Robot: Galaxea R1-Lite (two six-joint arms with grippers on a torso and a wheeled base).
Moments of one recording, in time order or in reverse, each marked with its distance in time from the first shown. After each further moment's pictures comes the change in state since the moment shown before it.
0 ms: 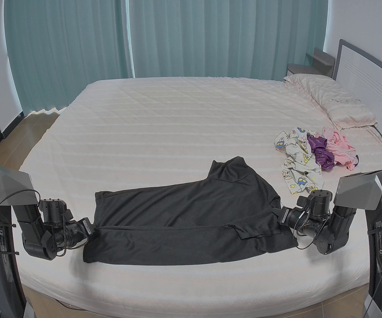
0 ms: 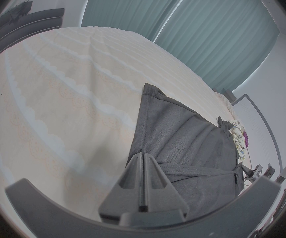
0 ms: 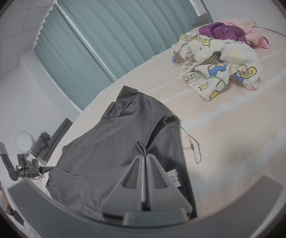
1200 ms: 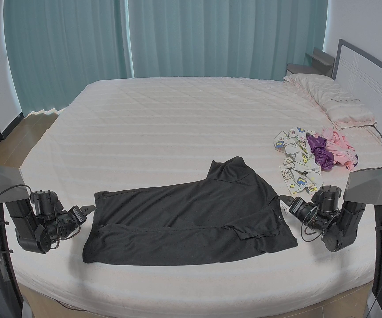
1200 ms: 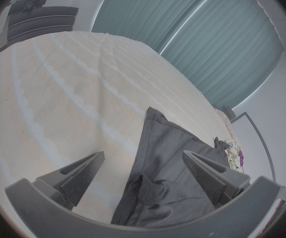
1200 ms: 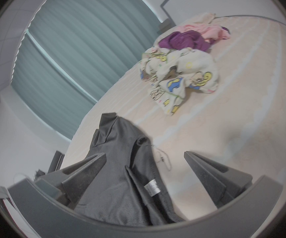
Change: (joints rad) left arm 0.046 -0.048 -0.032 -0.002 0.001 -0.108; right arm -0.042 -0.075 0.064 0.000 -0.161 0.261
